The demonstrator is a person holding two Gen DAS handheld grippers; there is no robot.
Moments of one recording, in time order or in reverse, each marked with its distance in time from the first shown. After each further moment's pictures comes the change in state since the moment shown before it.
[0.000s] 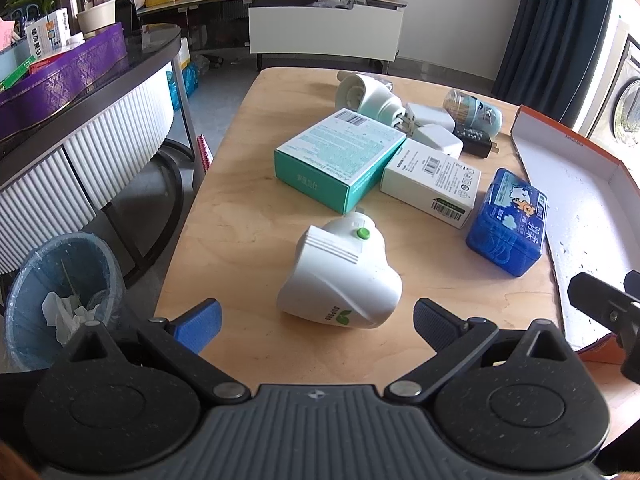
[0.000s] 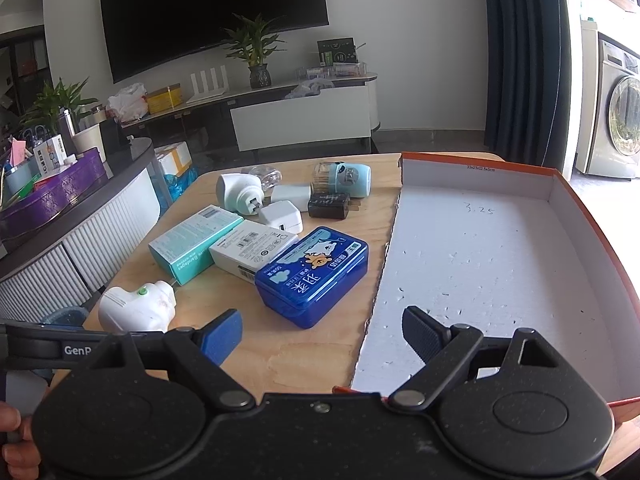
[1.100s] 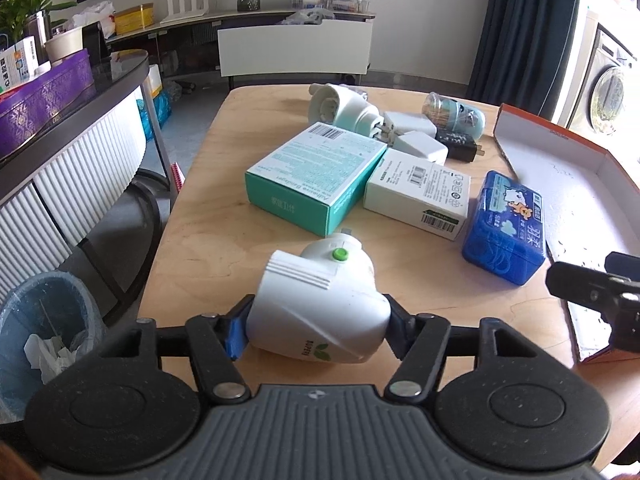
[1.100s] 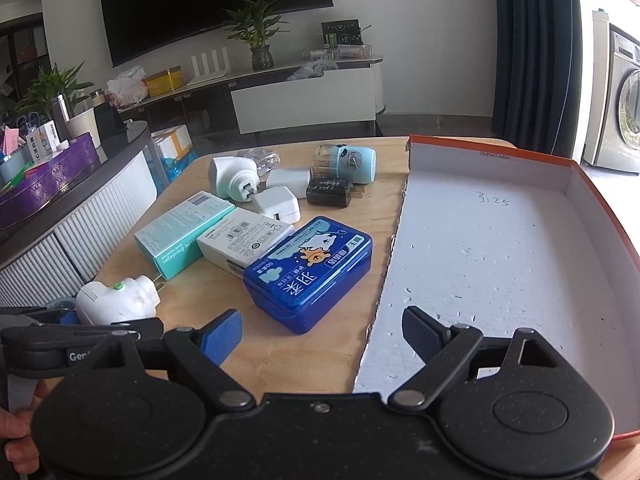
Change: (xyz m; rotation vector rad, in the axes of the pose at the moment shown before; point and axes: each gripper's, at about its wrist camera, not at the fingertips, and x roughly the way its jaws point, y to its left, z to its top) left arm 0.017 -0.001 0.002 0.087 -0.073 -0.060; right arm 0.033 -0.005 0.008 -0.027 0.054 0.001
